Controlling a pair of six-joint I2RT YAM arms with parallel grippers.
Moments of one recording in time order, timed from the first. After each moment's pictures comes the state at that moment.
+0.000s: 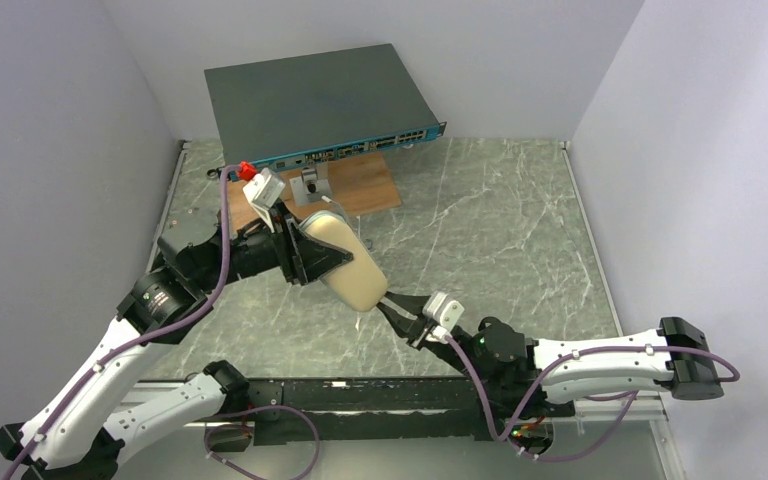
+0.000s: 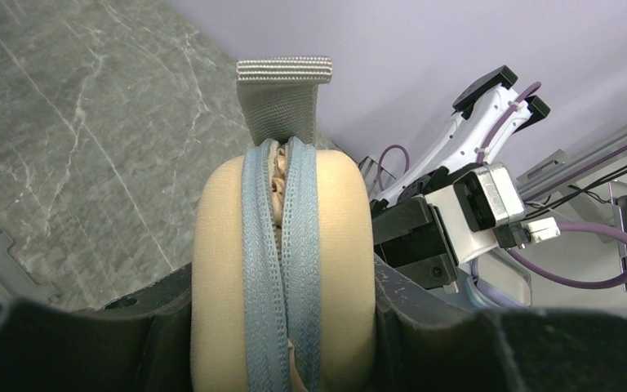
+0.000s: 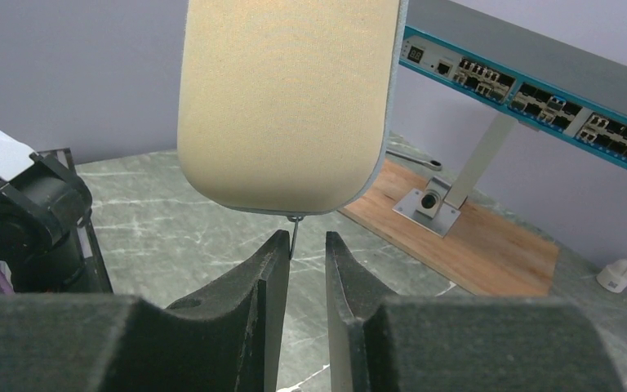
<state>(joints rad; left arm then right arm) -0.70 0.80 1.15 -0.38 0.44 -0.51 1.50 0.84 0.41 0.74 0.49 -0.31</state>
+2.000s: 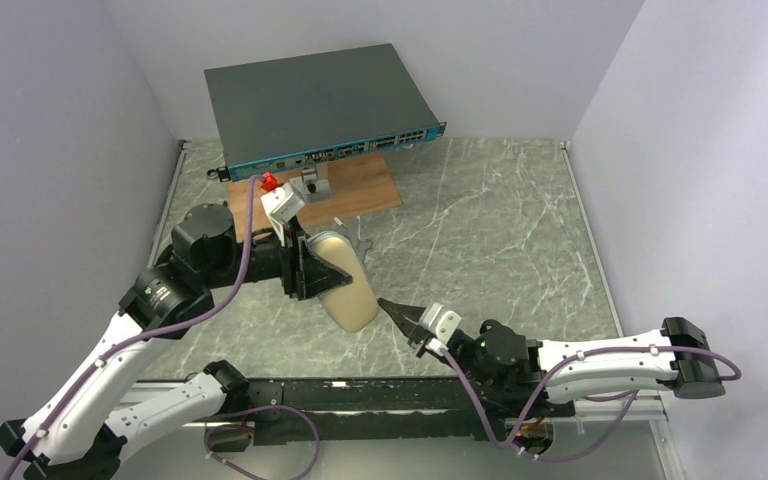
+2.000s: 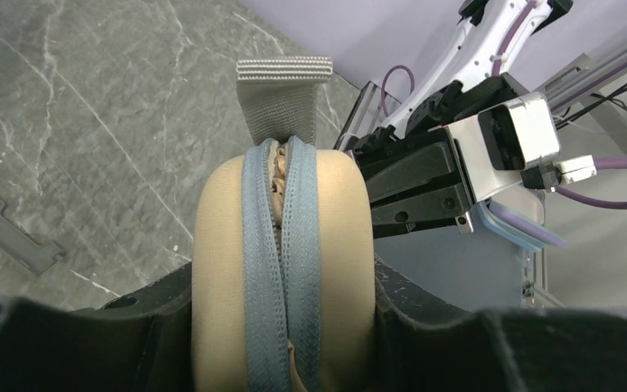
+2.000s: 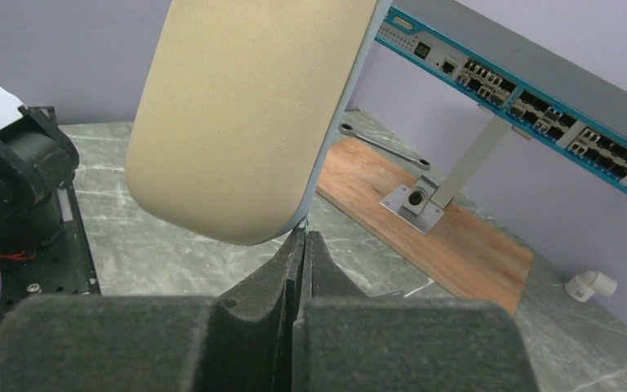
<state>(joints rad) -0.70 0.82 1.18 -0.54 0.56 -0.37 1.52 0.81 0.40 0.67 0.49 -0.39</state>
